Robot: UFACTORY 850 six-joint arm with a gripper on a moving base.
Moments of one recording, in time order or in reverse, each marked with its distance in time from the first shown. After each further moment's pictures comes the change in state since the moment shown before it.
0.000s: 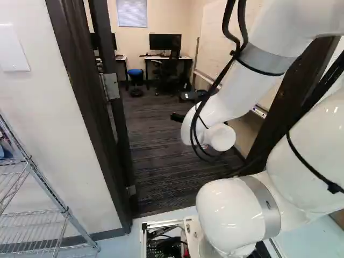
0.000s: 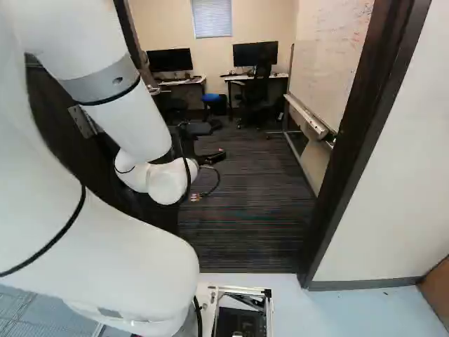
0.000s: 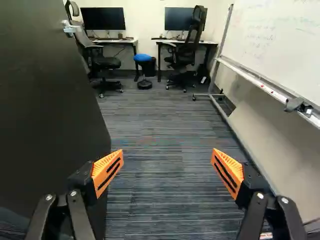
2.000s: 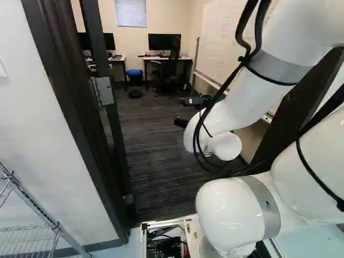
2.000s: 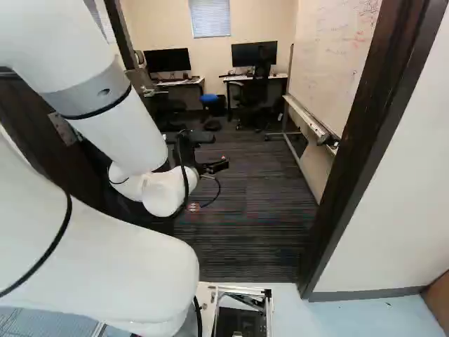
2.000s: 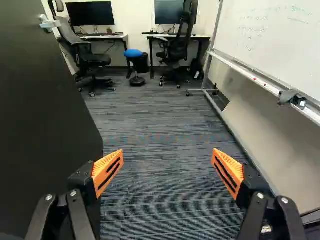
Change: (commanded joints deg) arm -0.8 3.2 3.3 1.3 -0.9 0.0
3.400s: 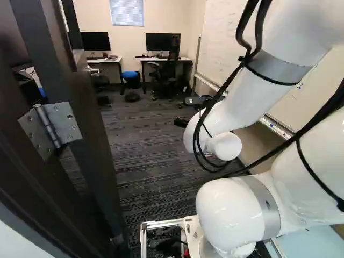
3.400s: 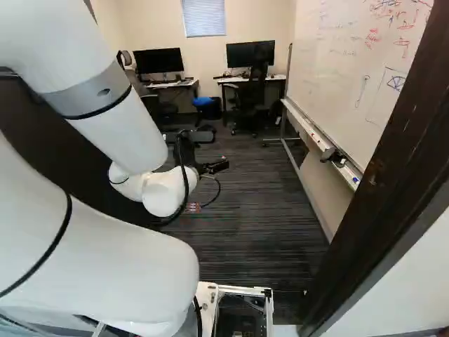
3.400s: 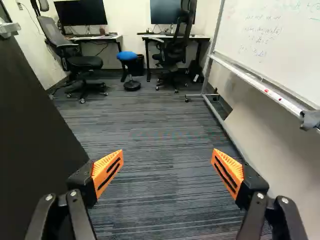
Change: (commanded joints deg) arm 0.0 0.0 0.0 0.0 0.0 0.0
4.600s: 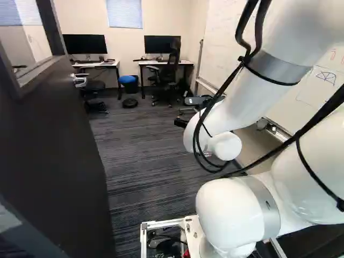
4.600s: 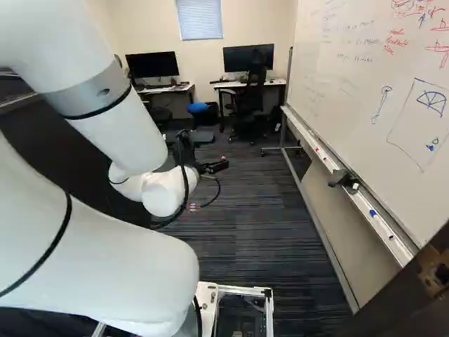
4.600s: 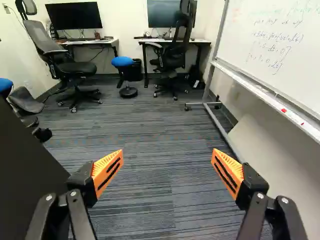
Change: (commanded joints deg) arm 0.0 0.0 0.0 0.0 0.0 0.0
